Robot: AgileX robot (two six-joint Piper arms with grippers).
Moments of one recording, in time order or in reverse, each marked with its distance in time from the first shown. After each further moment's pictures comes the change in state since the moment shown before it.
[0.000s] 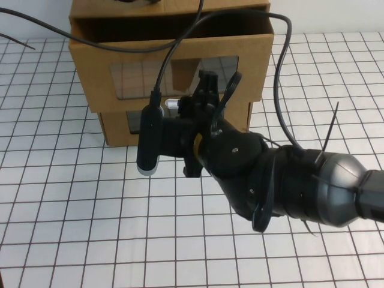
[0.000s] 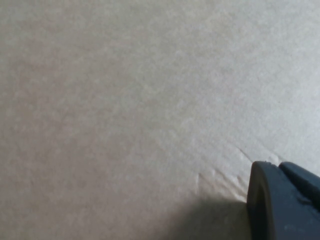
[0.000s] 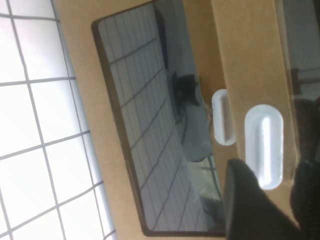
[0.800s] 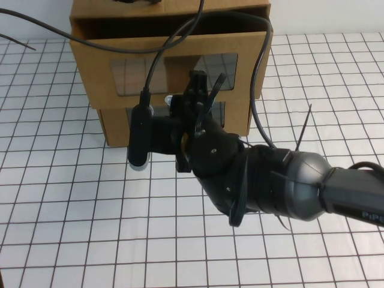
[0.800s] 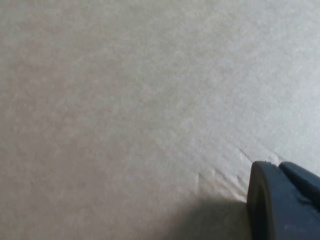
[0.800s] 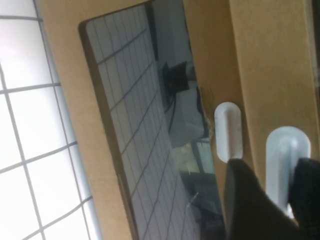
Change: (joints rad) right arm 0.000 0.093 -0.087 -0.033 0.047 0.018; left arm 0.000 0.000 0.000 -0.003 0.001 0.006
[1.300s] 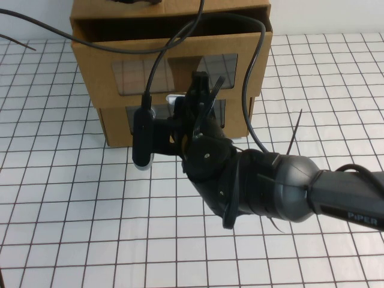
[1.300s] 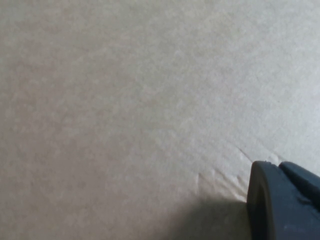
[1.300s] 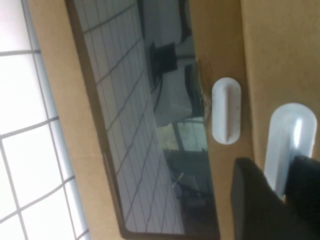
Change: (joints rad) right arm 0.000 0.038 -0.013 -0.017 0.083 -0.021; left arm 0.000 0.000 0.000 0.000 0.002 0.002
